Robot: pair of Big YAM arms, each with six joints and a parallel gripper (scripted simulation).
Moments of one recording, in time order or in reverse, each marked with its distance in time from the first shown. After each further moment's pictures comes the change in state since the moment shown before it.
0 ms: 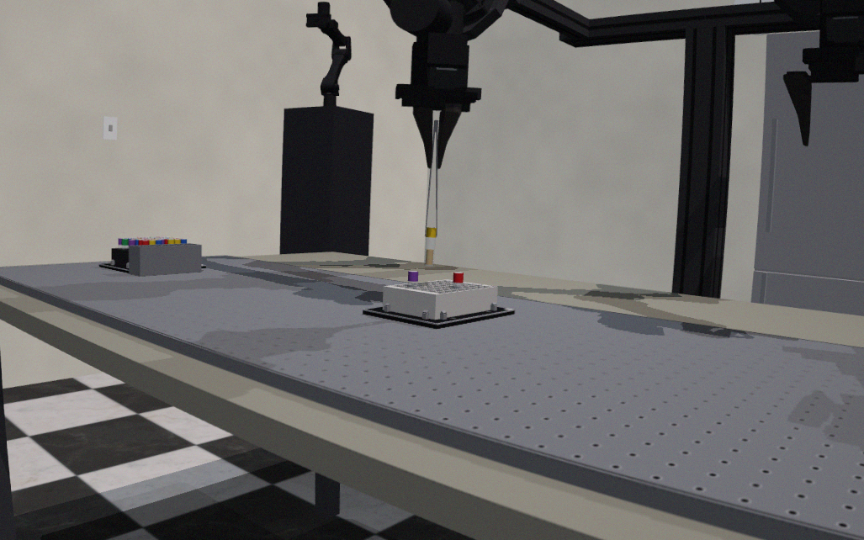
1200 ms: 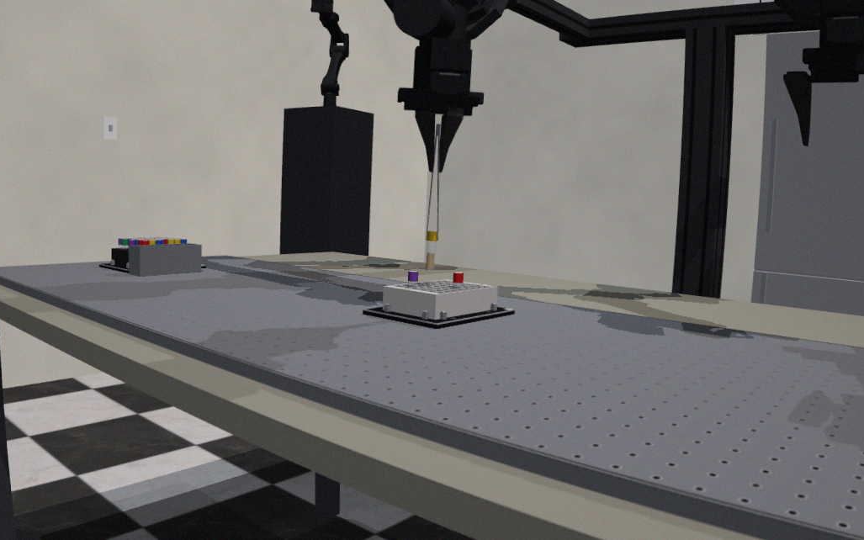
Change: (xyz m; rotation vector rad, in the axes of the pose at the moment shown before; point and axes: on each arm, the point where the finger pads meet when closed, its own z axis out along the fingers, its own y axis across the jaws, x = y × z) left arm 0.000 0.000 0.000 0.000 0.000 0.000; right arm 0.000 0.002 0.005 0.009 0.006 -0.002
